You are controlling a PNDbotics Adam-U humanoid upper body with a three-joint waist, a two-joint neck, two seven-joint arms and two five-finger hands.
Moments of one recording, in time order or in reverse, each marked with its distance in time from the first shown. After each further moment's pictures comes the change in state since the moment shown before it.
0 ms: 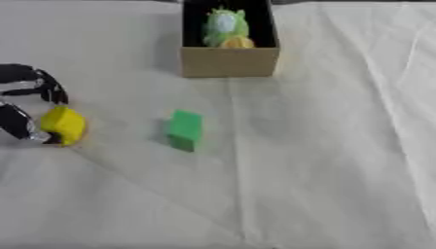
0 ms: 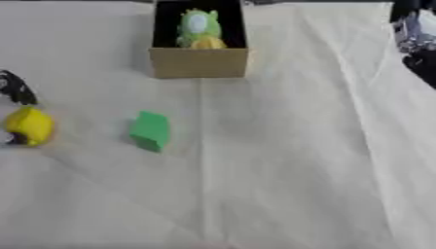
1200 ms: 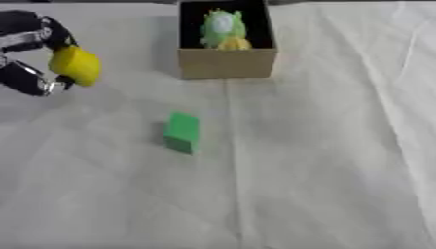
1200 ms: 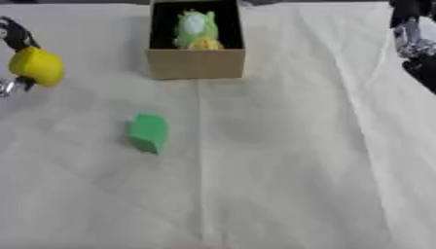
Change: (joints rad) left arm -0.144 -0.052 0.063 -0.166 0.102 0.077 0.033; right arm 0.015 0.009 -0.007 0.000 -0.011 0.000 0.001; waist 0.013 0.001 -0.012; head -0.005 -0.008
